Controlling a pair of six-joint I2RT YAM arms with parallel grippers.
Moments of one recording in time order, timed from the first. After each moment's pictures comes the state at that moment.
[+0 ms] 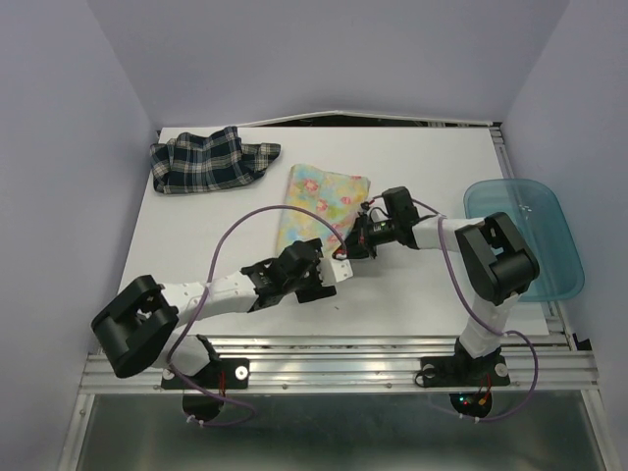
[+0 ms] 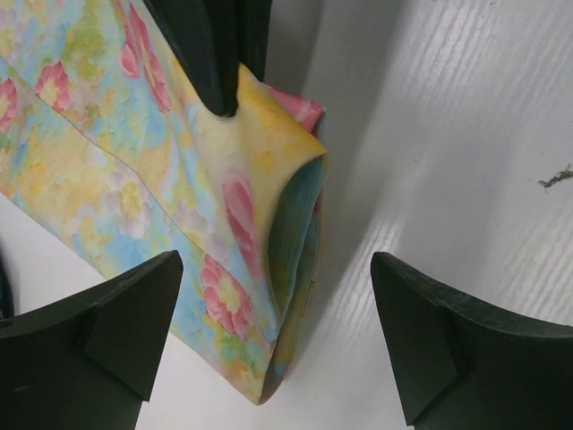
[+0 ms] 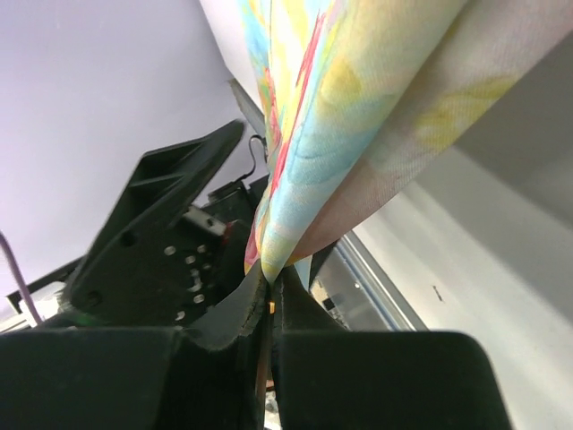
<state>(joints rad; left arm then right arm) -0.93 1.31 0.62 0.00 -0.10 0.56 0.41 1.84 0.94 0.09 -1.02 1.05</state>
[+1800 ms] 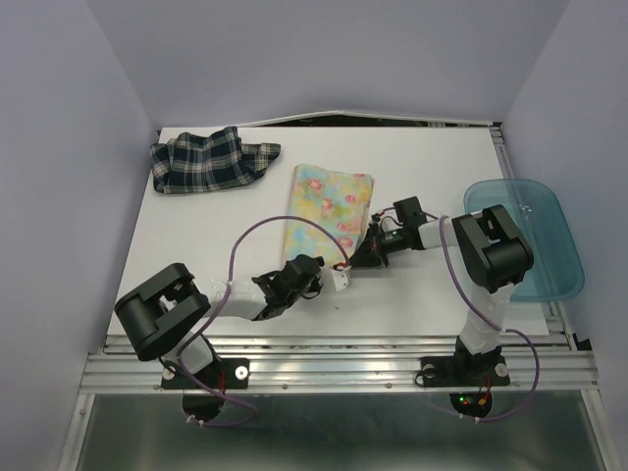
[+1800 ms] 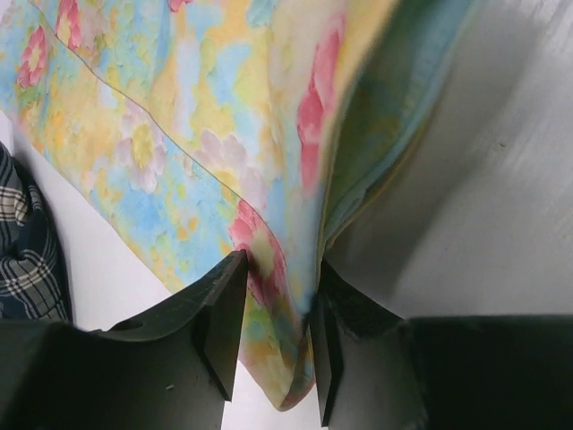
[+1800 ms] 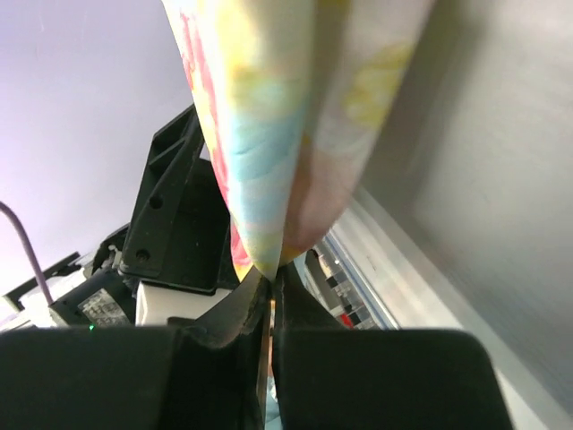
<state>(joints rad) -0.96 1.50 0.52 0.29 -0.32 0.66 0.31 1.93 0.89 0.03 -1.12 0.94</state>
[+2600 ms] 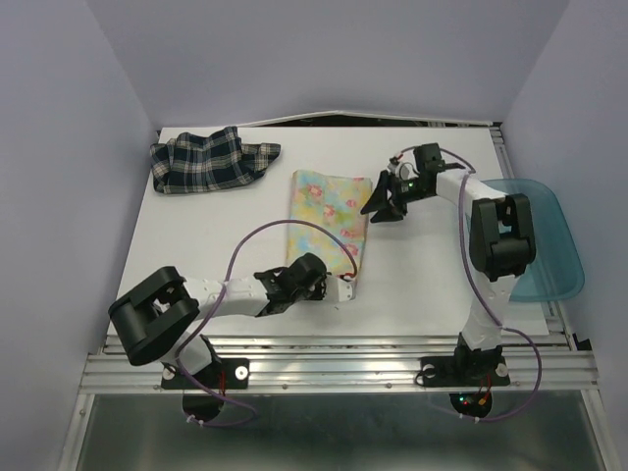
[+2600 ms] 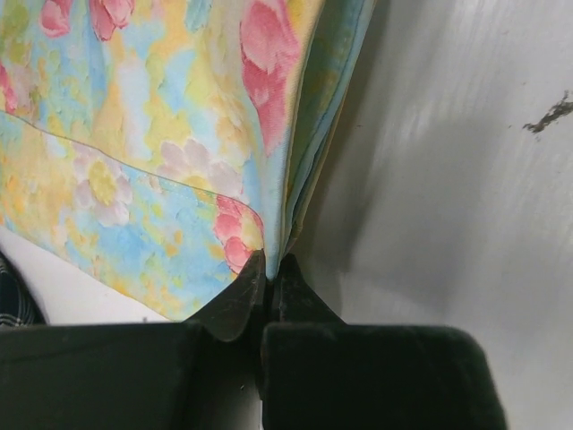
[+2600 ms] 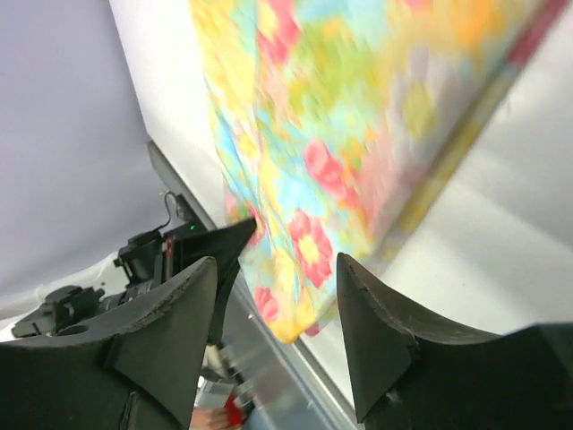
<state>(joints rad) -1.00 1.46 0.57 0.07 -0.19 0.73 0.16 2.02 1.41 -0.56 -0.95 0.42</state>
